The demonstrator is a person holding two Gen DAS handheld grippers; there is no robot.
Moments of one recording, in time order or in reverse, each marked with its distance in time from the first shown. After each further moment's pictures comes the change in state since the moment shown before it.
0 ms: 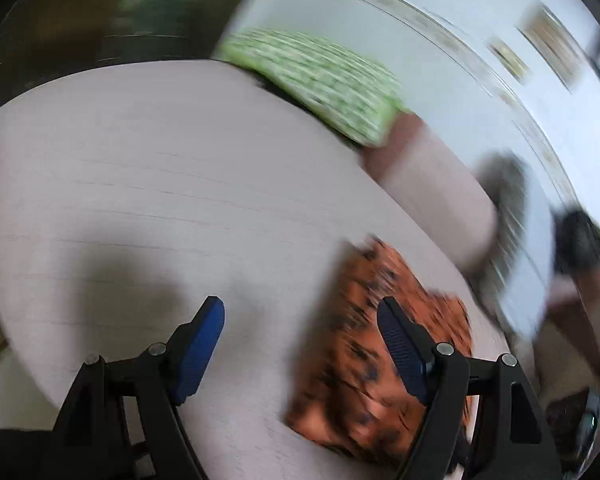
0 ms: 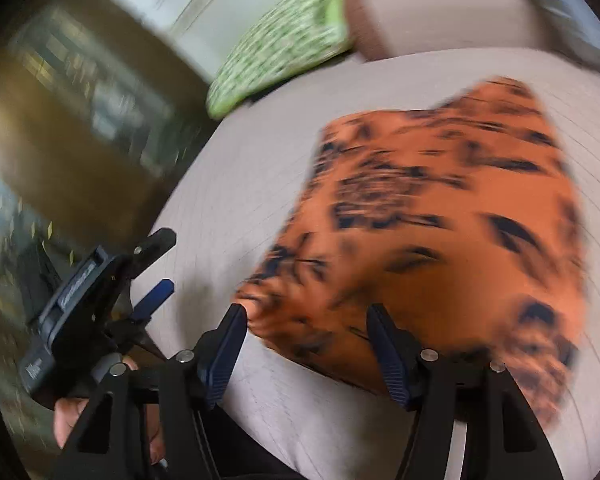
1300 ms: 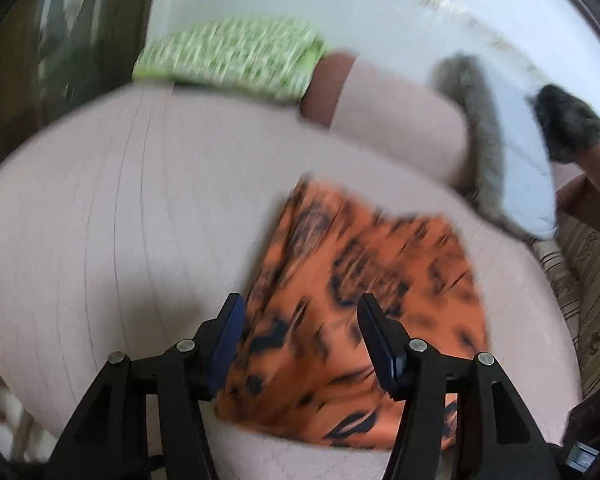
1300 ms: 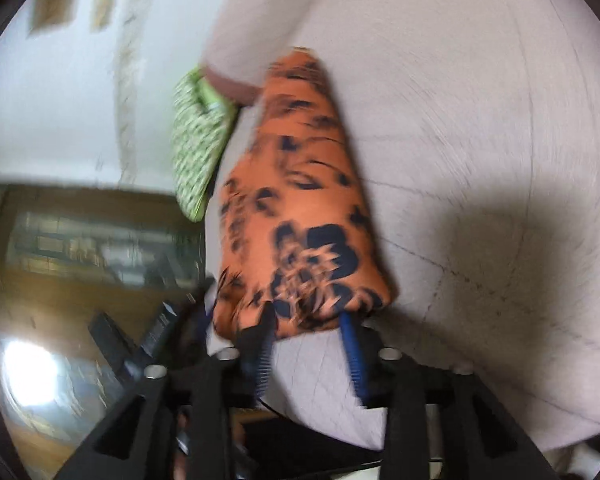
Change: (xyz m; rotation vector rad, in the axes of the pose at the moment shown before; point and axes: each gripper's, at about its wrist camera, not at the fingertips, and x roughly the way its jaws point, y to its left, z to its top) left arm 0.030 -0.097 -0.019 0.364 0.013 0.068; right arm -0.066 -0.097 -0.038 0.457 -0.088 0.178
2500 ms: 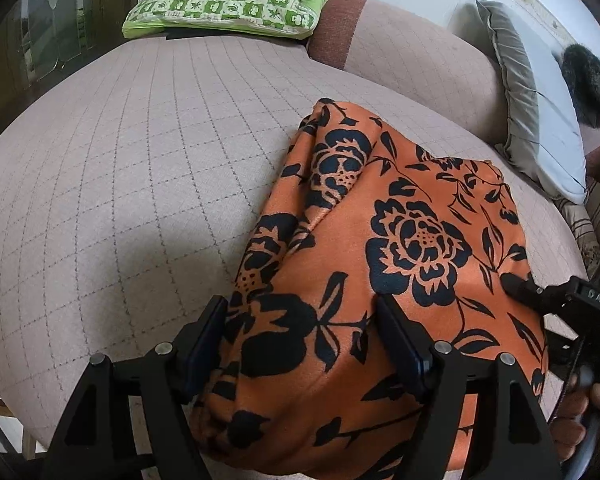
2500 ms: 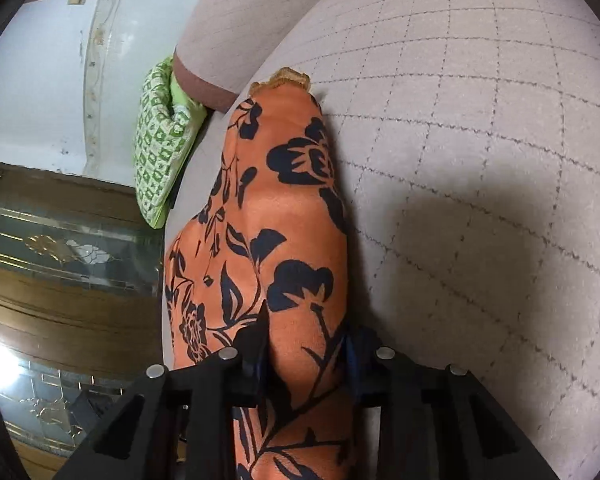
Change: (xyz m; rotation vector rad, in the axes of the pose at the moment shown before) left arm 0.073 0.007 -0.026 -0.020 0.227 0.053; right arm 0.108 -0.005 0.126 -0.011 0.037 -0.134
